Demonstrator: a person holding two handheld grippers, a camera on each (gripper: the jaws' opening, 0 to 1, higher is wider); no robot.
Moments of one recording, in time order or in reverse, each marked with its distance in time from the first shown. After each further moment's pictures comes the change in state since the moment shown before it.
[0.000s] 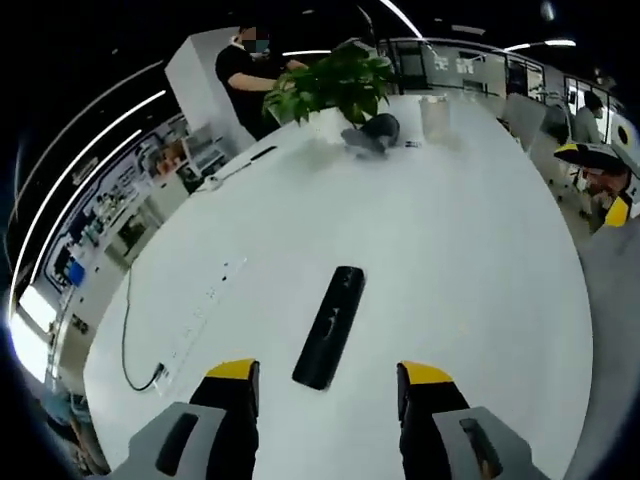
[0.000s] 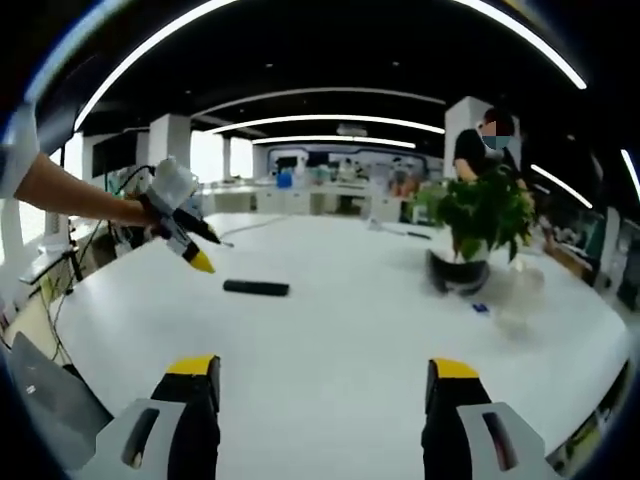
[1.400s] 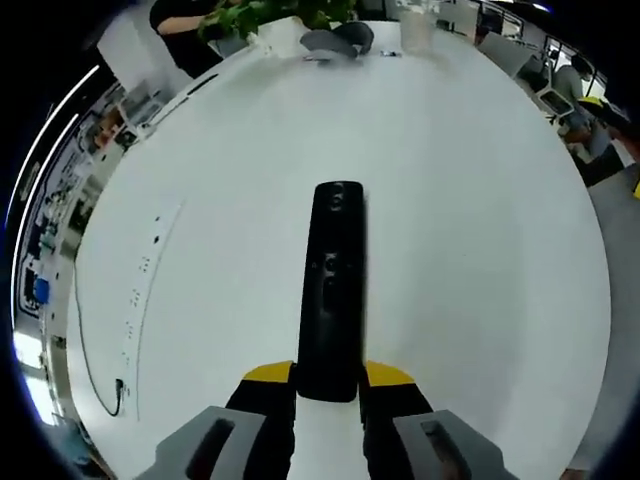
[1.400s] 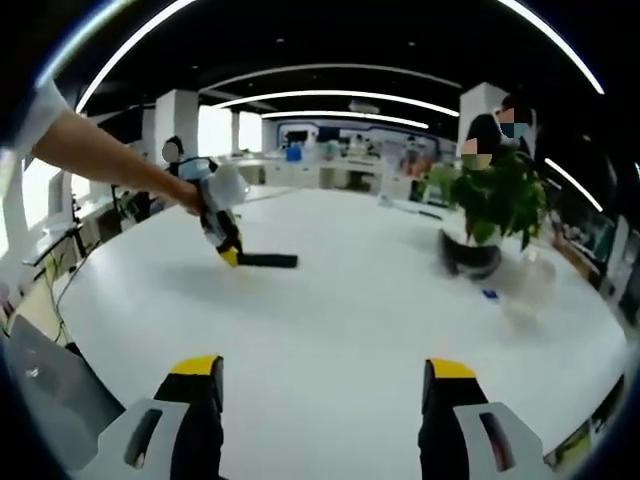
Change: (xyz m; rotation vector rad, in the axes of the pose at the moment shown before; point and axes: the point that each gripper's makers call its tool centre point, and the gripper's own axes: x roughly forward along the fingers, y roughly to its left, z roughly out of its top) left arm 0.076 0.004 -0.050 0.117 0.310 -0.175; right arm 0.005 0.011 -0.021 -0.051 0.115 0.033
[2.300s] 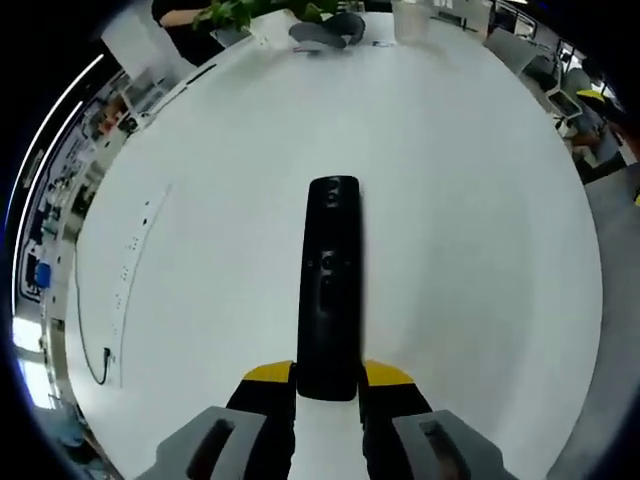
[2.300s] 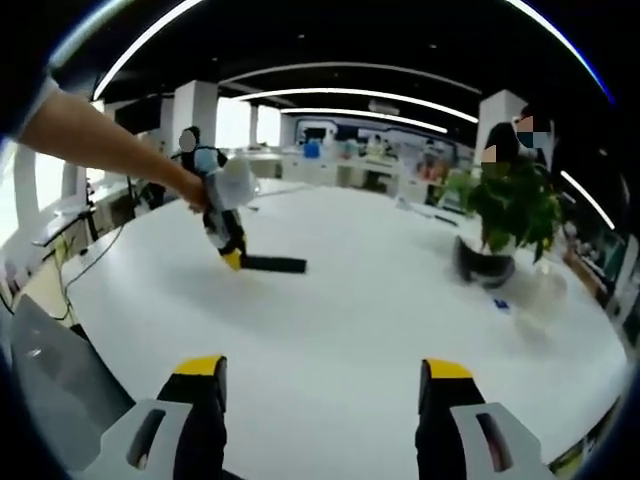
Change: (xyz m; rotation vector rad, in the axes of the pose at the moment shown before) left arm -0.011 -0.052 -0.013 -0.061 0.042 0.004; right arm 0.000 0.015 -0.001 -0.063 0.009 0.054
